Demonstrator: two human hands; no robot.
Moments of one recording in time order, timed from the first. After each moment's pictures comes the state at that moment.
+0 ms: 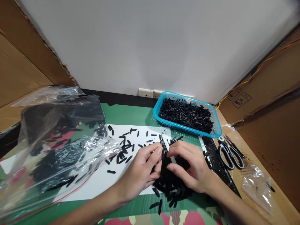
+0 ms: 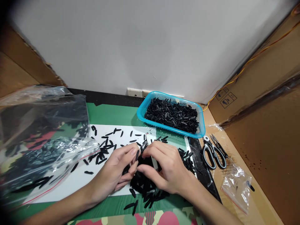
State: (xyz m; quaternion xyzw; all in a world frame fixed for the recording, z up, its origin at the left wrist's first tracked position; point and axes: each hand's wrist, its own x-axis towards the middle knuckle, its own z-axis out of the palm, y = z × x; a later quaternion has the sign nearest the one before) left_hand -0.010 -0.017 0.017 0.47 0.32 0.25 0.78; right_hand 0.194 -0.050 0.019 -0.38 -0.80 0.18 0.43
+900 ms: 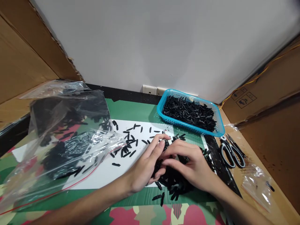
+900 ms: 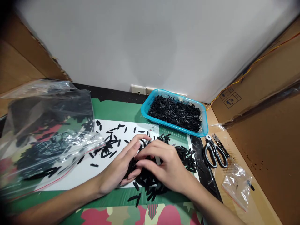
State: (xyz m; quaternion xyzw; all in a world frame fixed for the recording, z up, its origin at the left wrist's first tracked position) left_hand -0.009 -0.018 0.018 0.46 0.34 0.21 0.80; right_hand 0.186 -0.052 0.027 -0.40 -0.75 0.32 0.42
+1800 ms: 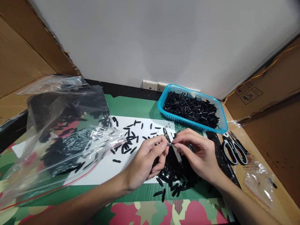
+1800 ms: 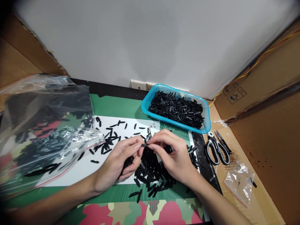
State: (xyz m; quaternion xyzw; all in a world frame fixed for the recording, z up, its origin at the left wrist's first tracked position) left_hand -0.011 -0.017 0.021 0.47 0.30 0.25 0.79; right_hand 0.193 -0.050 0.023 -0.43 -0.67 0.30 0.51
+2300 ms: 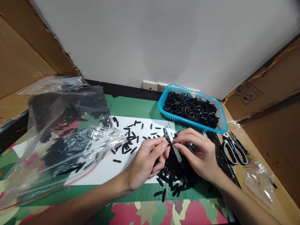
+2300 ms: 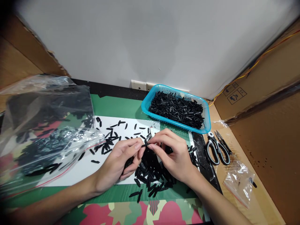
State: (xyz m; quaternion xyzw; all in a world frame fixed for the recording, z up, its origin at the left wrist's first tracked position) left_hand -0.010 -0.018 0.018 0.48 0.29 0.27 0.78; right_hand 0.195 -0.049 0.022 -0.44 -0.70 0.25 0.50
